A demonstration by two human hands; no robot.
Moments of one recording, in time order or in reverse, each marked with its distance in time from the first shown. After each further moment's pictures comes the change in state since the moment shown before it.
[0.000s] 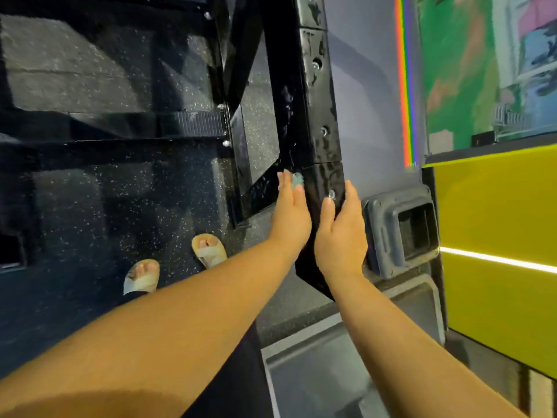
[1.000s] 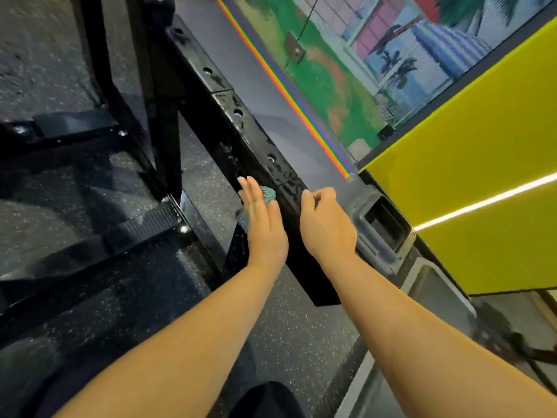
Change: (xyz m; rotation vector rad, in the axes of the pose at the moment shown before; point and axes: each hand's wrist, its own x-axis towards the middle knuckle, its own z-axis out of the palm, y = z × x) left_hand 0.037 -0.016 -0.024 0.186 -0.189 0.626; right_hand 0.012 -0.029 0.013 -0.050 0.209 0.298
